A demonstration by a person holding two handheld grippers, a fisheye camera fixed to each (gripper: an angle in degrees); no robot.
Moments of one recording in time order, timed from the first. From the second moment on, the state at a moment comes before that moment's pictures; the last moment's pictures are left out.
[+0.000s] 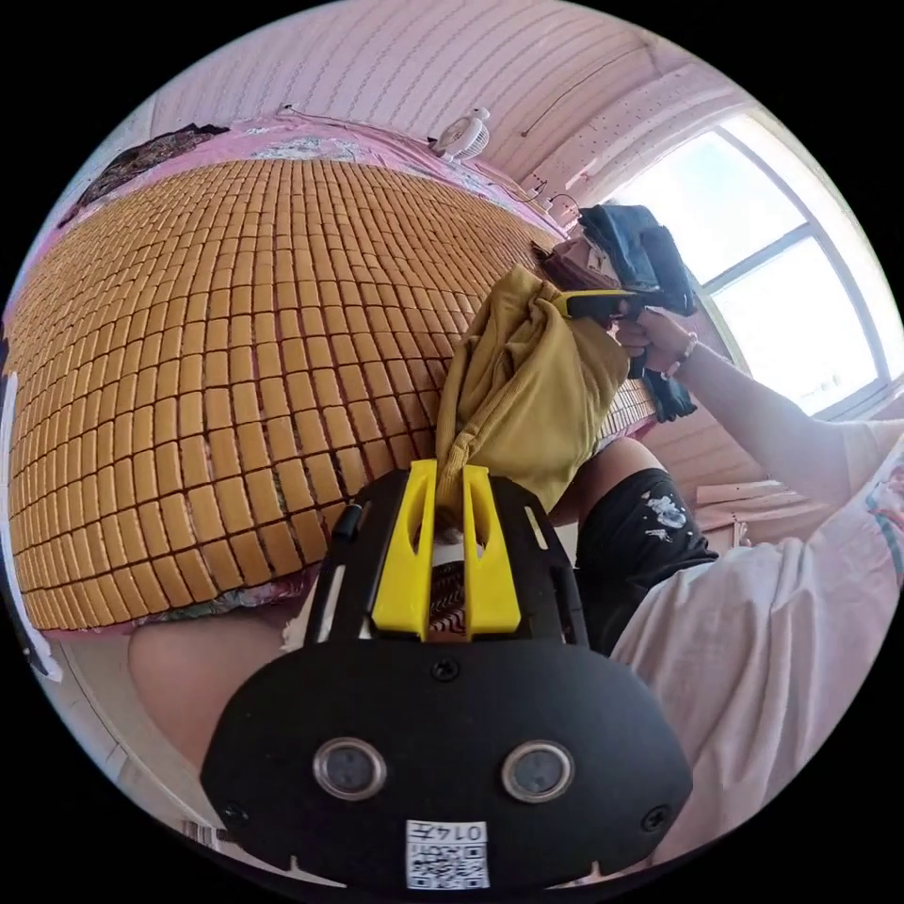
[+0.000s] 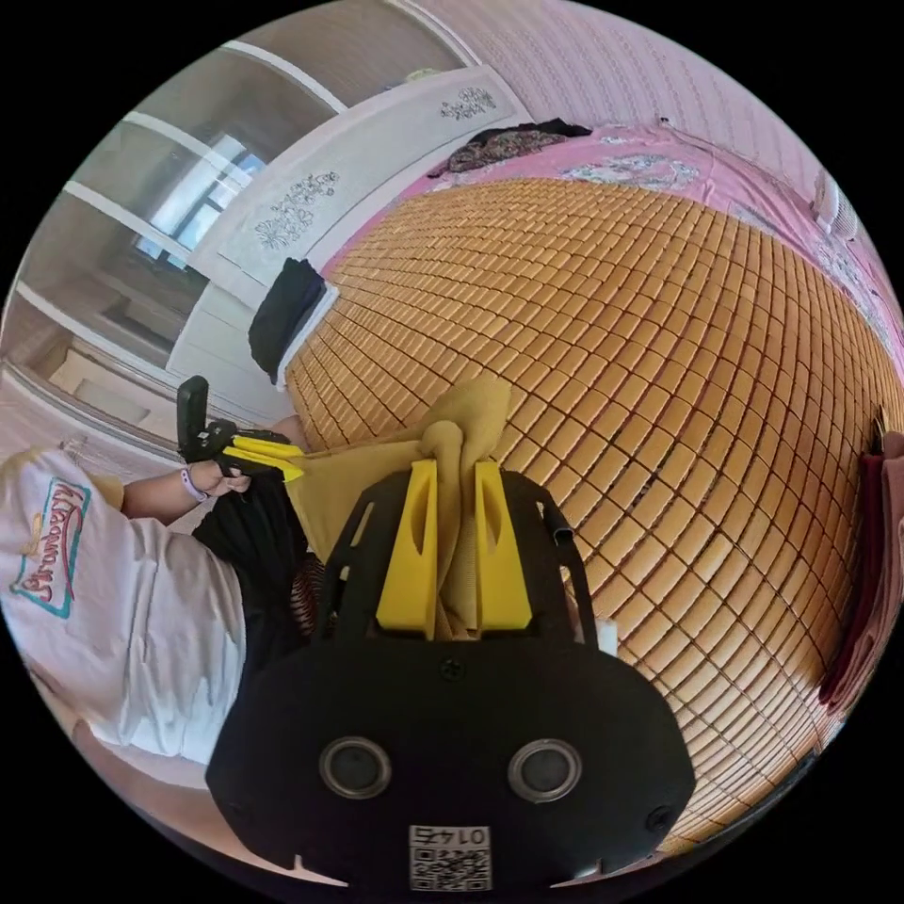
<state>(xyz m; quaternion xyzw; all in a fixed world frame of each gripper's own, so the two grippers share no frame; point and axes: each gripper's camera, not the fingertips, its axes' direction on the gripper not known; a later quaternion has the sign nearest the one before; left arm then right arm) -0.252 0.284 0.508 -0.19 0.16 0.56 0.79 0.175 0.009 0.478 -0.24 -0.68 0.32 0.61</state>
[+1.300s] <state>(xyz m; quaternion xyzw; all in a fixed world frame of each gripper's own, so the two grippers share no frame) -0.498 0.068 0.372 0.18 0.05 0.21 0.96 -0.035 -0.541 0.427 -0.10 -0.68 0.04 0.73</state>
